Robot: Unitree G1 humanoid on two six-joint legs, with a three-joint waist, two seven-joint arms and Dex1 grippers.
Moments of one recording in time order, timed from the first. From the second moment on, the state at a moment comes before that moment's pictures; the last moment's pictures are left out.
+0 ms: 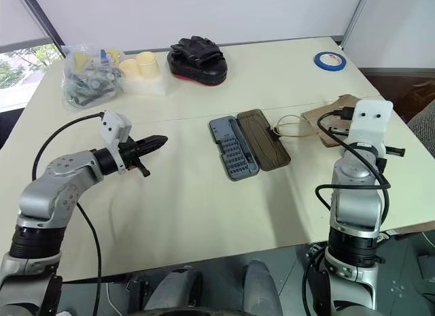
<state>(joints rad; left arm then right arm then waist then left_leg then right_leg) -0.38 0.59 0.07 -0.19 -0.50 0.62 -0.70 -0.41 -0.33 -0.31 -0.35 -0.16 0.84 -0.28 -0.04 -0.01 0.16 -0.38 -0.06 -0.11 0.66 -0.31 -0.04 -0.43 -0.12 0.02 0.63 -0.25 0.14</state>
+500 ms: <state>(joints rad) -0.38 0.59 0.07 -0.19 -0.49 0.62 -0.71 -0.51 -0.27 -0.35 -0.34 -0.14 0.76 -0.30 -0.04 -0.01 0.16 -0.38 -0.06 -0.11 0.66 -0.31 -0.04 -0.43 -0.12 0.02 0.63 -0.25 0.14</state>
